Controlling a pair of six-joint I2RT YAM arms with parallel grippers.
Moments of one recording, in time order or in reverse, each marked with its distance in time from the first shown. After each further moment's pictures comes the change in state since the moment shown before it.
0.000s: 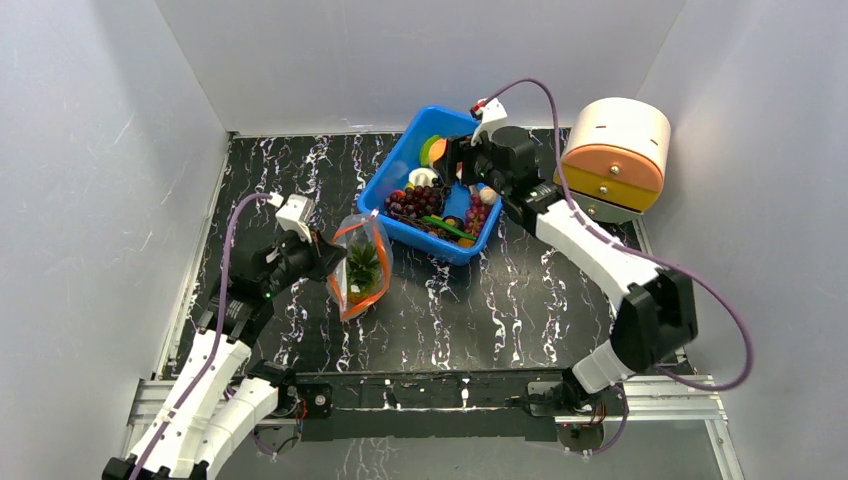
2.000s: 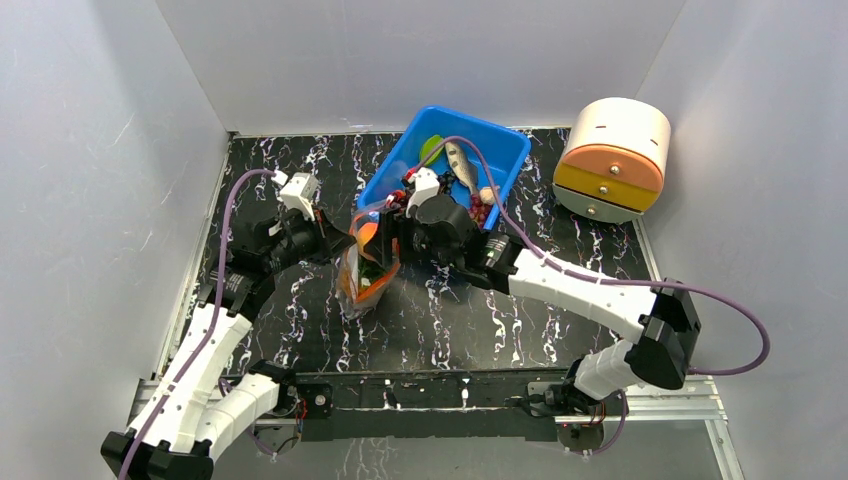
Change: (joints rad) left arm 0.000 0.166 0.186 -0.076 0.087 -0.111; right arm 0.520 -0.136 -0.081 -0.170 0.161 0.359
